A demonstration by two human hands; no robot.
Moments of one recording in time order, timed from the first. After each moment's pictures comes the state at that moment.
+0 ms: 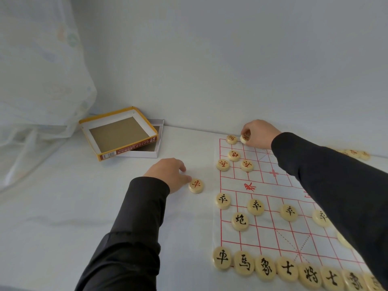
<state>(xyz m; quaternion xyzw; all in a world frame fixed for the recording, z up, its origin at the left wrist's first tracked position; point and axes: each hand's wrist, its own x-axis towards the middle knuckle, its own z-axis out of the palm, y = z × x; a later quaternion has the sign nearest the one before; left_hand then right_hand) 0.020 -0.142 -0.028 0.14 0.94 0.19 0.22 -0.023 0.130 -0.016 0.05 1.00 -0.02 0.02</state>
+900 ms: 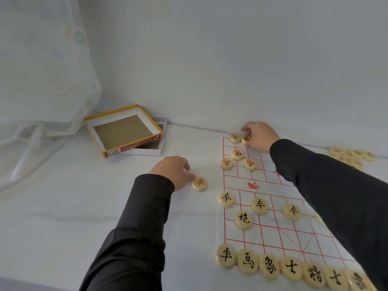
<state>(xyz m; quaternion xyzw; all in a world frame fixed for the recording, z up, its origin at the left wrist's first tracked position) 0.022 -0.143 -0.026 0.15 0.94 0.19 0.22 -0.024 0.125 -0.034 0.09 0.99 -0.11 -0.03</state>
